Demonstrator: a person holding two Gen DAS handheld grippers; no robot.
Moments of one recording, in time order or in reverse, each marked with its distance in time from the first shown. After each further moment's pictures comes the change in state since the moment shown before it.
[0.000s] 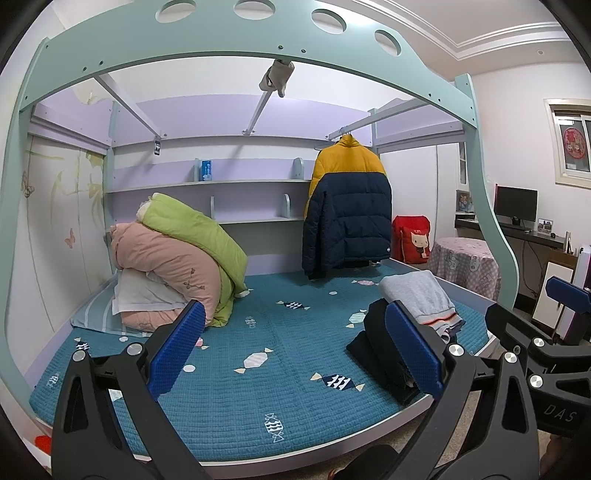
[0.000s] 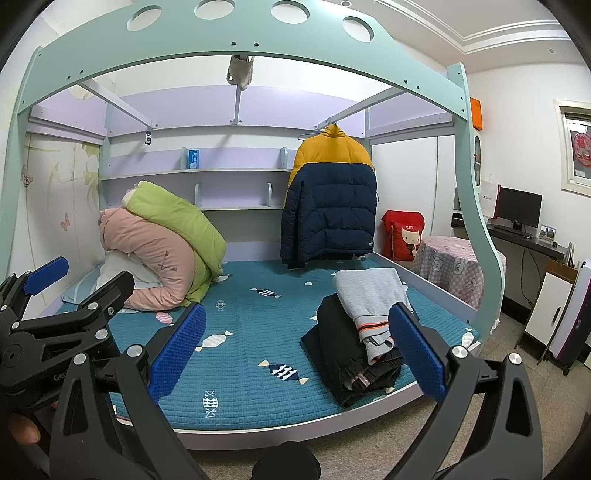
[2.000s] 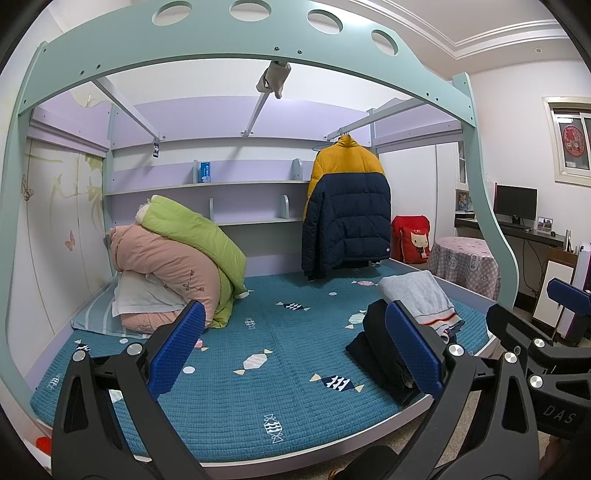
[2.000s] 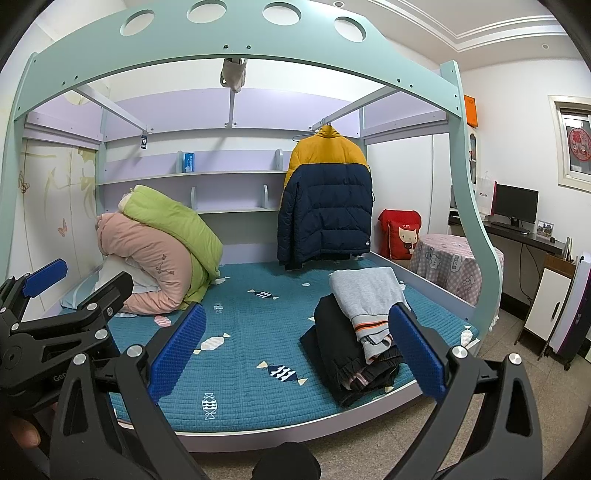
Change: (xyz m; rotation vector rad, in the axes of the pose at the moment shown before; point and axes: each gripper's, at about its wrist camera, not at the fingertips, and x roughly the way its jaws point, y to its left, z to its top) left arm 0.001 0.000 0.000 0.008 -0.003 -0.008; right arm -0.016 0.004 0.000 0.025 -0.004 -0.031
